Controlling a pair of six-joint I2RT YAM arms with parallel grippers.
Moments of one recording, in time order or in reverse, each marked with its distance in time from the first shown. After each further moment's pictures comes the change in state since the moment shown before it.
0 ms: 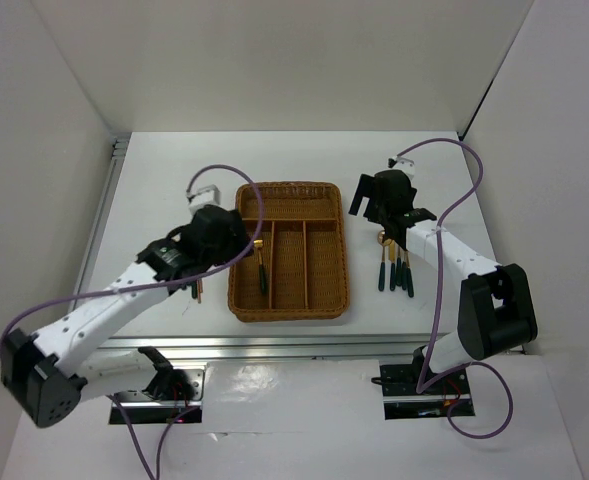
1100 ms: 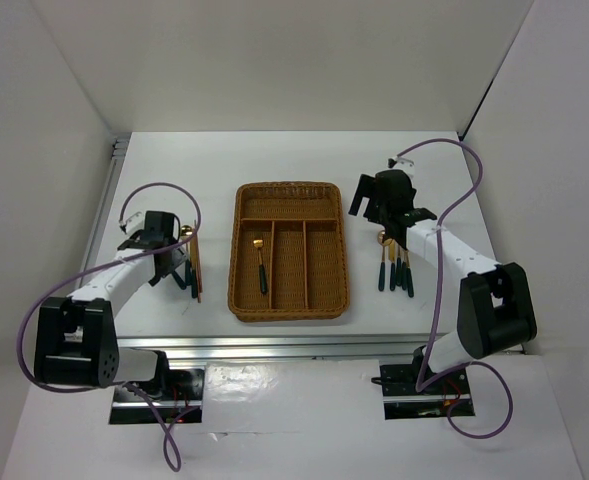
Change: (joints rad) left arm 0.631 0.153 -0.261 0.129 -0.031 0.019; right arm -0.008 0.004 0.000 0.001 -0.027 0.000
